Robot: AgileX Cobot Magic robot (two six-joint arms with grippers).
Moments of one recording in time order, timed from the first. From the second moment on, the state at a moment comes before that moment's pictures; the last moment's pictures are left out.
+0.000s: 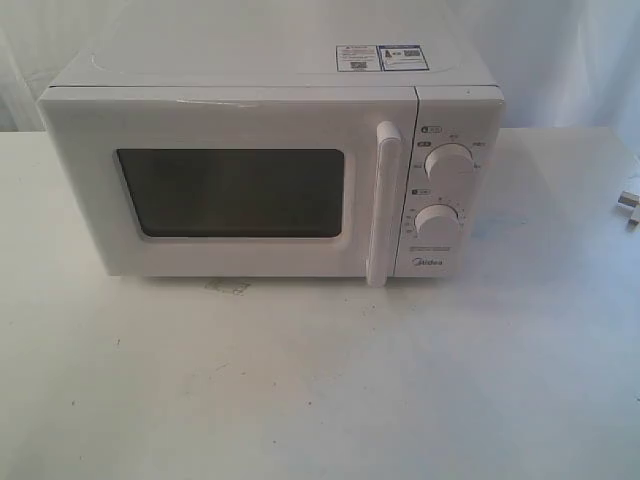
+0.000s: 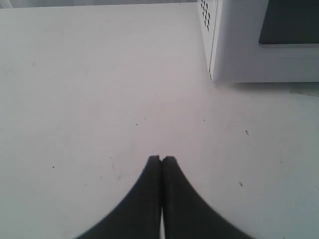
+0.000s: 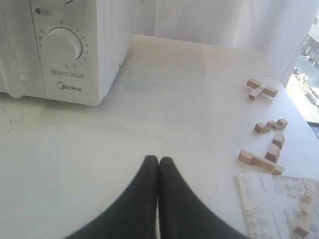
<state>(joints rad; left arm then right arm) 0.01 0.00 0.02 -0.12 0.40 0.13 0.00 0.01 -0.01 -0.09 0.35 0.02</state>
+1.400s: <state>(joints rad) 0.01 0.00 0.02 -0.12 0.40 0.13 0.00 0.01 -0.01 -0.12 0.32 0.02</state>
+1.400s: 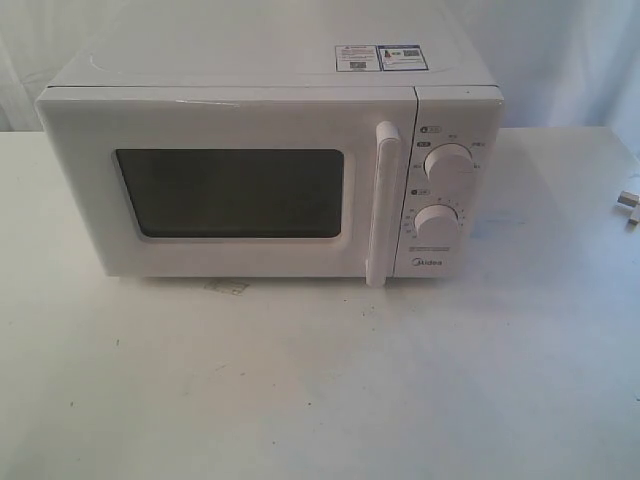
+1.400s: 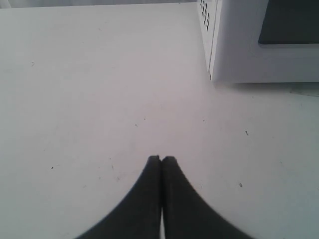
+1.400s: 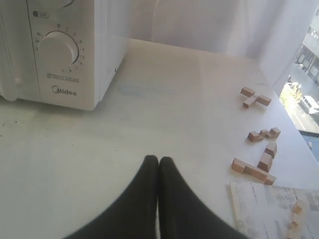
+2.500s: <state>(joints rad) 0.01 0.00 0.02 -0.12 0.40 0.13 0.00 0.12 -0.27 -0.14 -0.25 -0.06</state>
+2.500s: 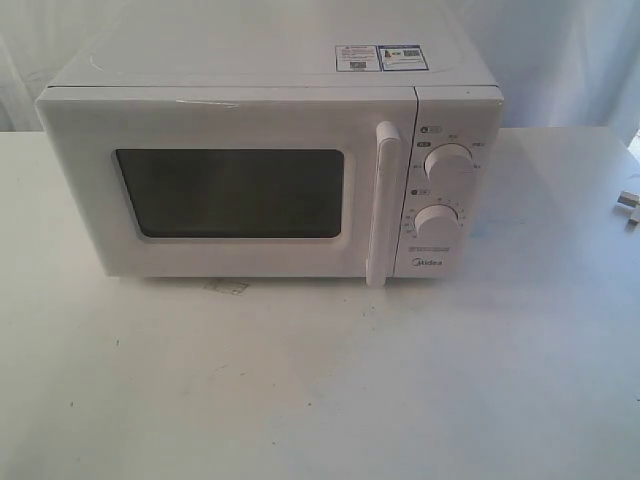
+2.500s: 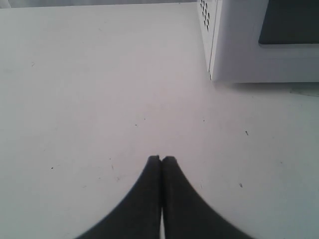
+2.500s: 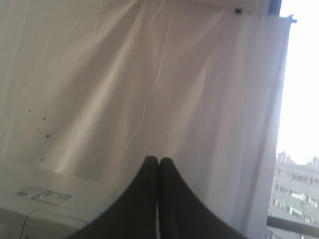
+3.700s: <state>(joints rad) 0.01 0.00 0.02 -0.12 0.40 0.13 0.00 1.00 -0.39 -0.12 -0.29 0.22</state>
